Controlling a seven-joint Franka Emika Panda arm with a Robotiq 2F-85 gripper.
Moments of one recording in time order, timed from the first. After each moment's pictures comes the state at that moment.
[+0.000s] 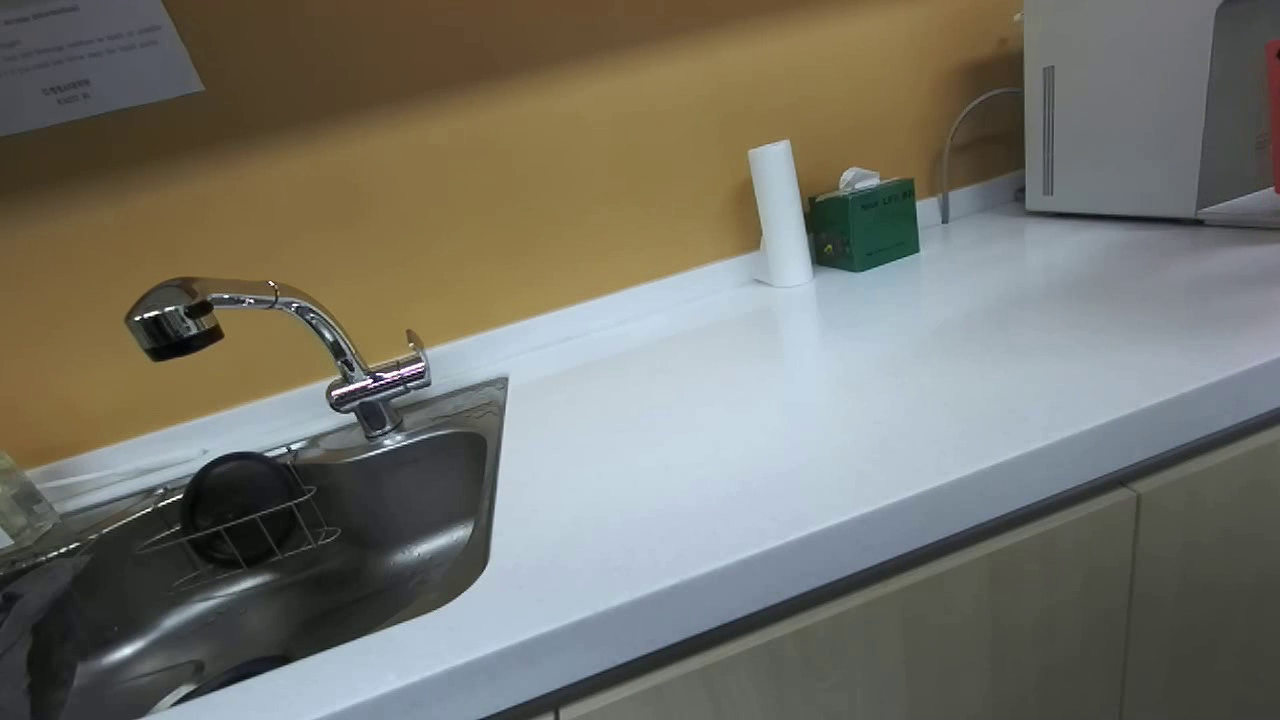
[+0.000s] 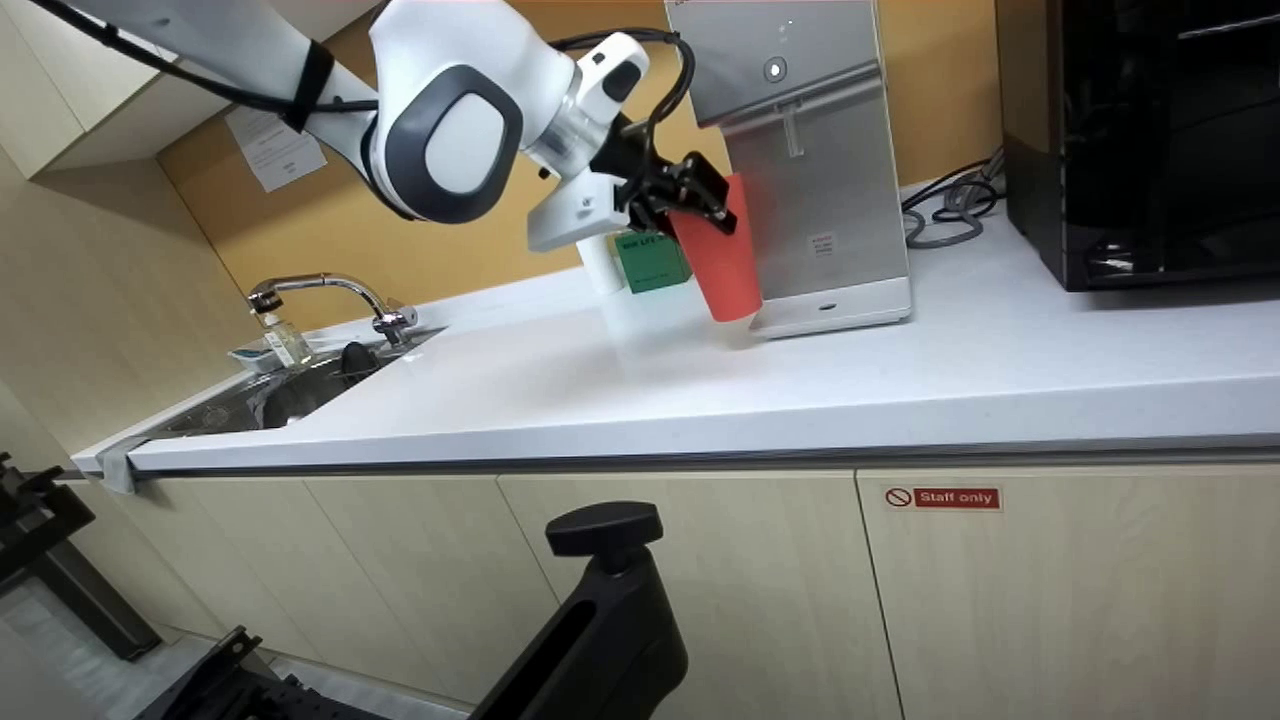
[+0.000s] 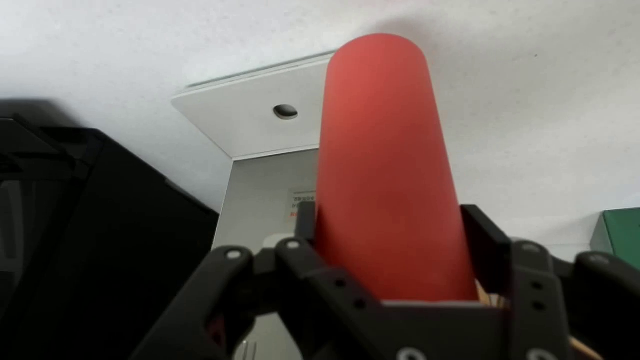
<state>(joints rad) -0.13 0.10 -0.28 -2.39 0.24 3.24 -0.32</state>
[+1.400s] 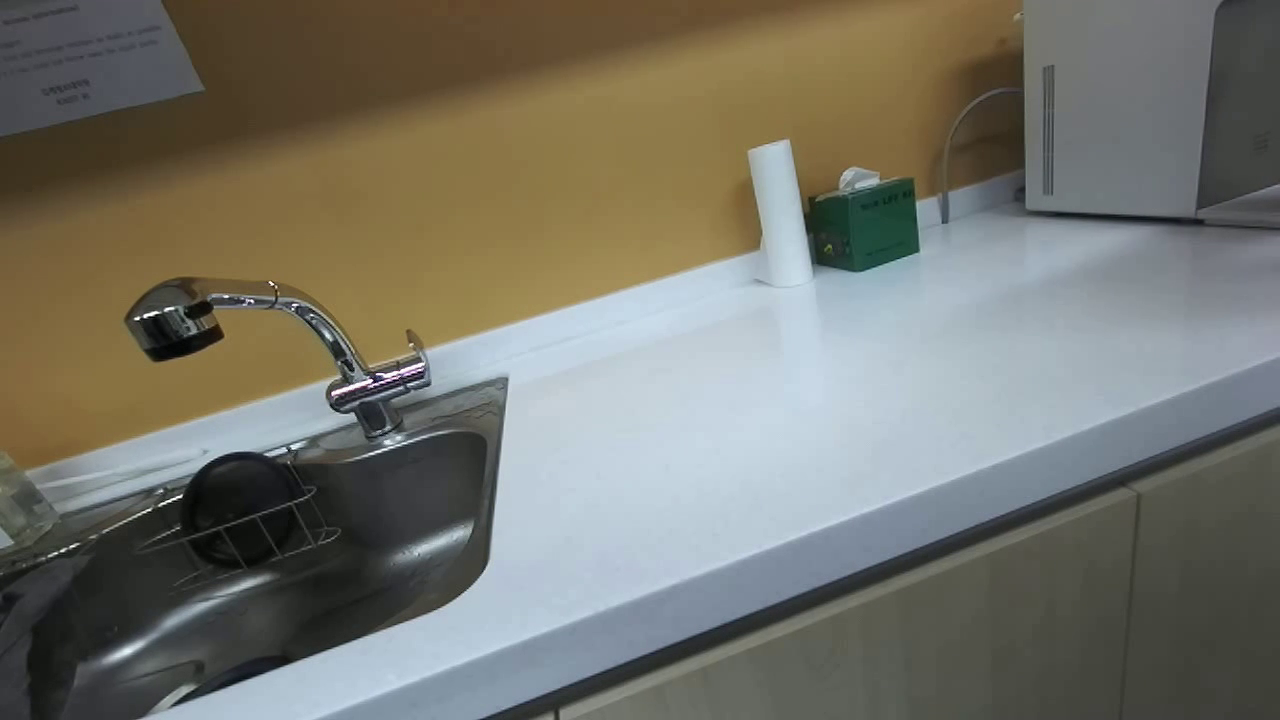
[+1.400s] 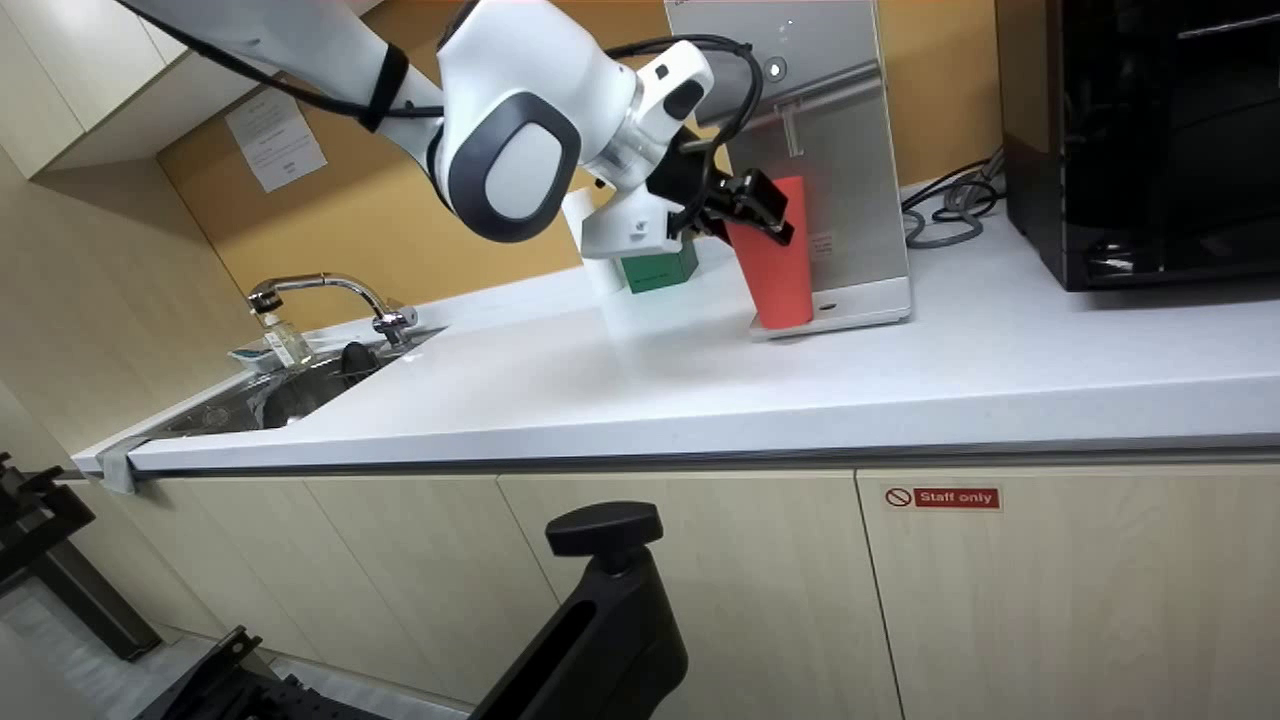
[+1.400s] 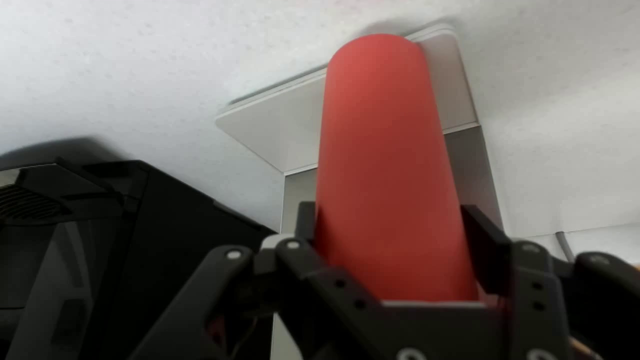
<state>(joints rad) -0.43 0.24 -0.03 -2.28 0.37 3.29 -0.34</state>
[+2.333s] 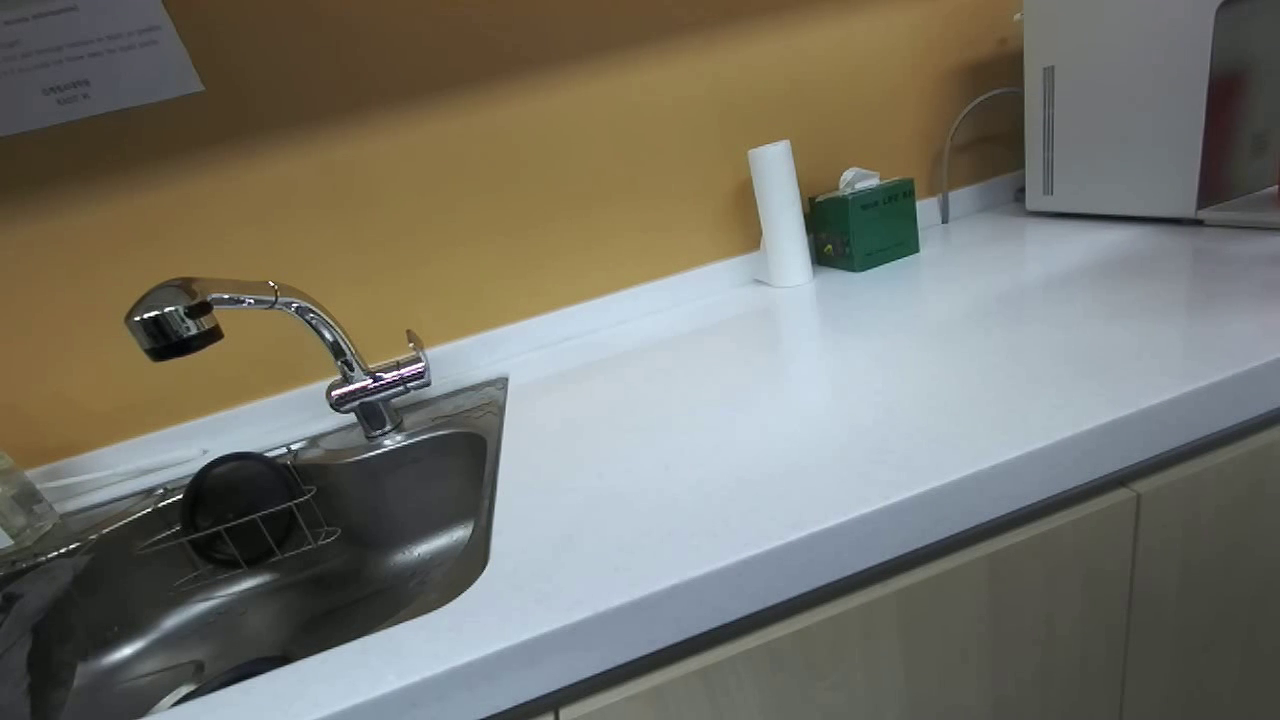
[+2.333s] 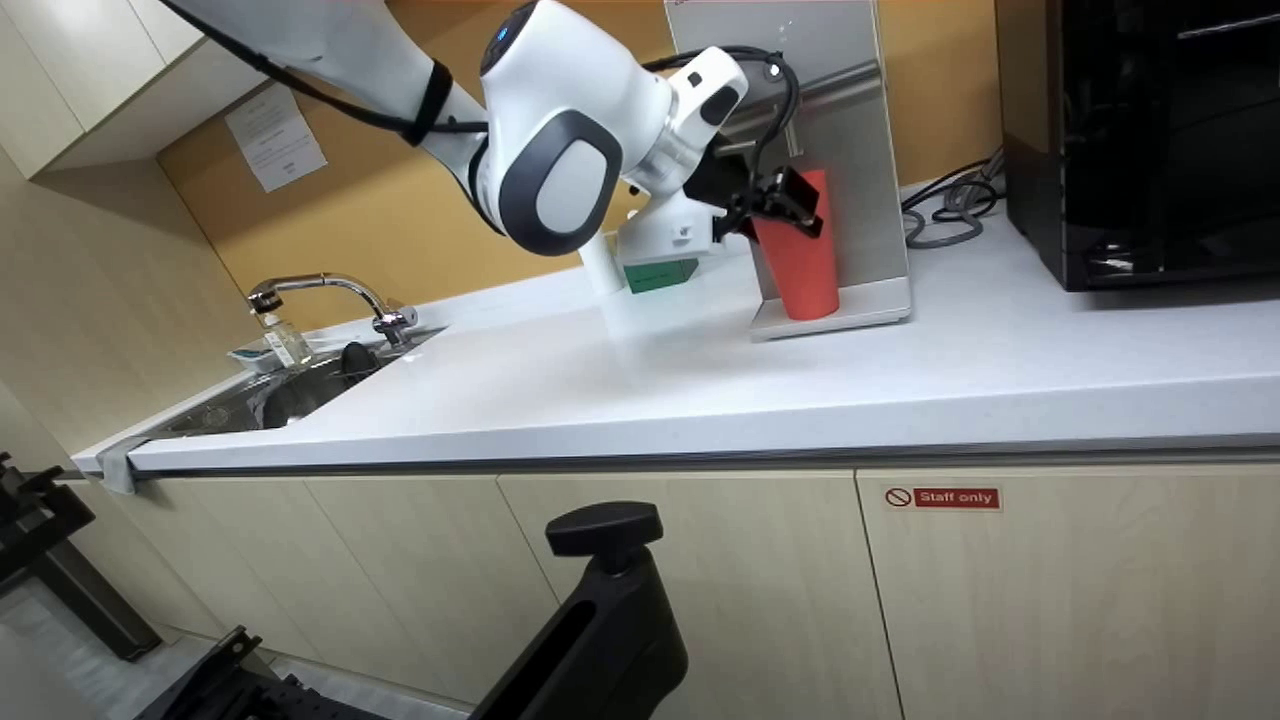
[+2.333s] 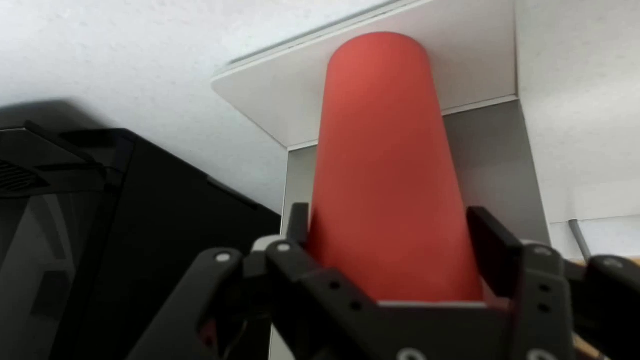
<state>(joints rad) -0.61 0.34 0.14 -2.19 0.29 3.37 -0.36</state>
